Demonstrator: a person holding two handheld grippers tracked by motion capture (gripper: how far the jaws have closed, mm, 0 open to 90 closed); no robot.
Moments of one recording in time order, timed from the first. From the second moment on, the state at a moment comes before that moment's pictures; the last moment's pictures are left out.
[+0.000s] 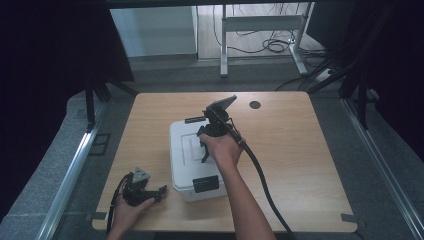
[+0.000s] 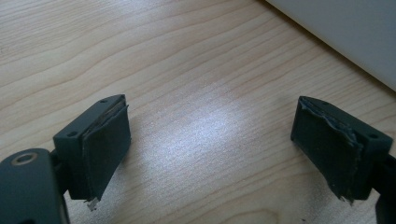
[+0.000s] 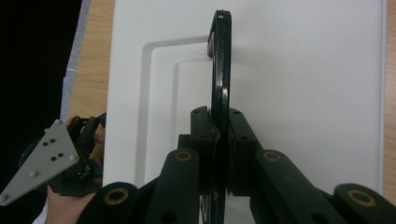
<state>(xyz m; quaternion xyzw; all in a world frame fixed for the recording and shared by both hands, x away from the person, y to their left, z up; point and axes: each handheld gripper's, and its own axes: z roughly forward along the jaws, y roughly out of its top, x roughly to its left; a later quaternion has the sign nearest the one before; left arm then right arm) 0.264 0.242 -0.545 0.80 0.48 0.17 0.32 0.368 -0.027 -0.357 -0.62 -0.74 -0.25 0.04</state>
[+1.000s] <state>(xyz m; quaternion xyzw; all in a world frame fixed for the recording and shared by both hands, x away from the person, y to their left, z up) 0.264 0.242 -0.545 0.80 0.47 0.17 0.32 0.353 -0.093 -0.337 -0.56 -0.76 -0.33 0.01</state>
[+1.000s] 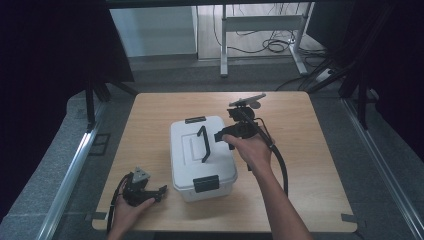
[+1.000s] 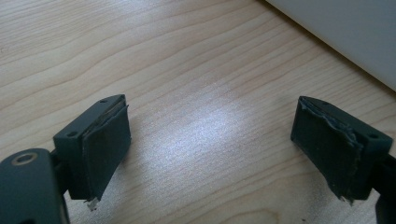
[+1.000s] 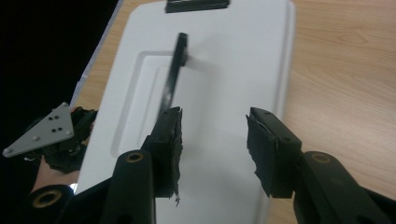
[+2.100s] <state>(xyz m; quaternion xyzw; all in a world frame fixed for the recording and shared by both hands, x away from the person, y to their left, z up) 0.264 0.242 -0.545 0.80 0.48 0.17 0.32 0.319 -0.246 -0.420 -0.60 -0.73 -0.34 -0.04</state>
